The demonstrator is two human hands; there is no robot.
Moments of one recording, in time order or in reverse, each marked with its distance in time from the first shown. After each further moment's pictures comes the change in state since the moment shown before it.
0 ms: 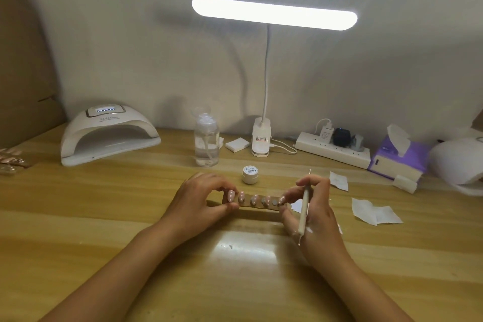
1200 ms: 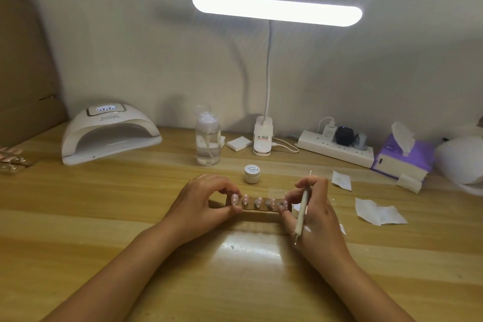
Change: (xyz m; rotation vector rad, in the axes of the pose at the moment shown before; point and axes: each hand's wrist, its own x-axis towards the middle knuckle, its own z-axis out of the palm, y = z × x) left_hand -0.002 0.000 0.001 -0.047 -0.034 0.016; right_hand 0.002 0.001 0.002 -0.098 -0.009 0.001
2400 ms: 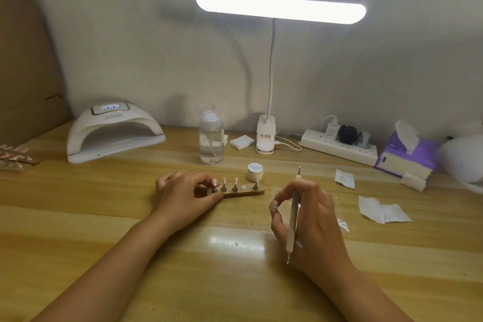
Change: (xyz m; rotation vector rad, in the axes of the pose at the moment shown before) left_hand 0.000 -0.031 -0.008 0.257 0.084 -0.315; right_hand -0.007 -0.007 0.008 -0.194 0.046 -0.322
